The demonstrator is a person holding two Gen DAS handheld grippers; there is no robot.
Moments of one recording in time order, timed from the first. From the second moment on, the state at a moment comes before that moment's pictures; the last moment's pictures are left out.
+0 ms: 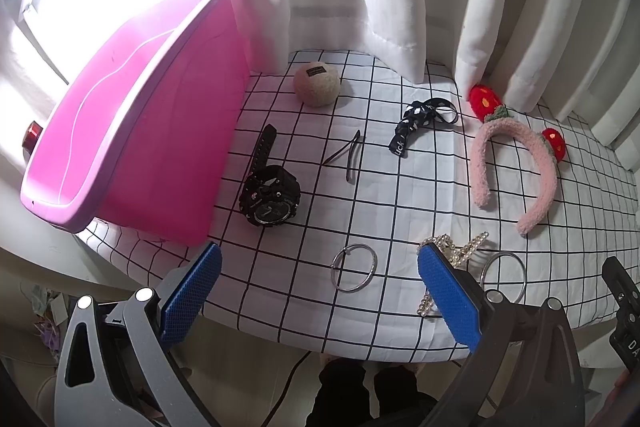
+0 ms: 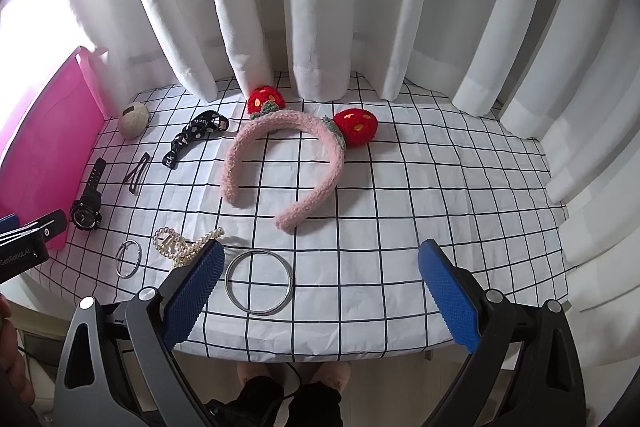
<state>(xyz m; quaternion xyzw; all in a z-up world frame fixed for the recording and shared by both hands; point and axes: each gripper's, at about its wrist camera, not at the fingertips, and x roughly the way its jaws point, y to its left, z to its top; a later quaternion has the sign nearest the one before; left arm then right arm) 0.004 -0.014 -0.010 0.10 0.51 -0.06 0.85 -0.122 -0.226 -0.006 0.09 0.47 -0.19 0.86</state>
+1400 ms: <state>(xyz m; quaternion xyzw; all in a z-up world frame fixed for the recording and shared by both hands) -0.023 -0.092 -0.118 0.10 0.55 -0.11 0.82 -0.046 -0.294 -0.102 0.08 0.51 -0.13 0.85</state>
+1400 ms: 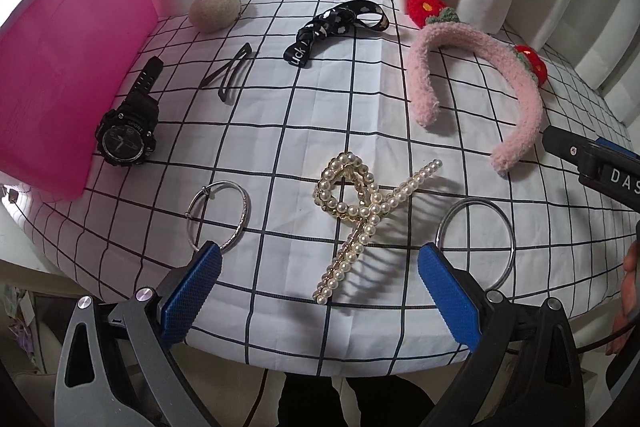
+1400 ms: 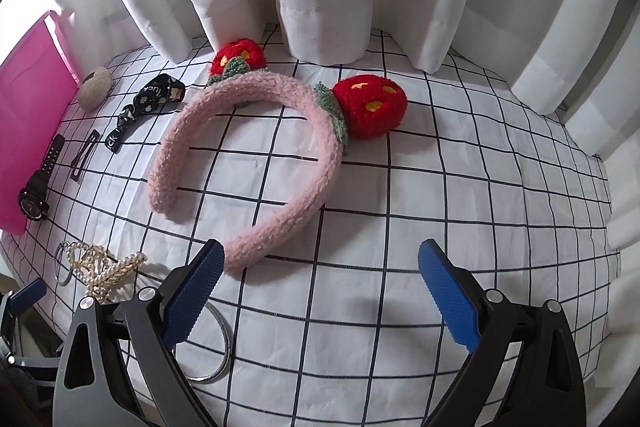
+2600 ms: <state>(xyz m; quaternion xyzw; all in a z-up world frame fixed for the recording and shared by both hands) -0.002 -0.112 -0.148 0.07 0.53 -0.08 0.84 0.021 -0.342 -0.153 0.07 0.54 -0.12 0.83</state>
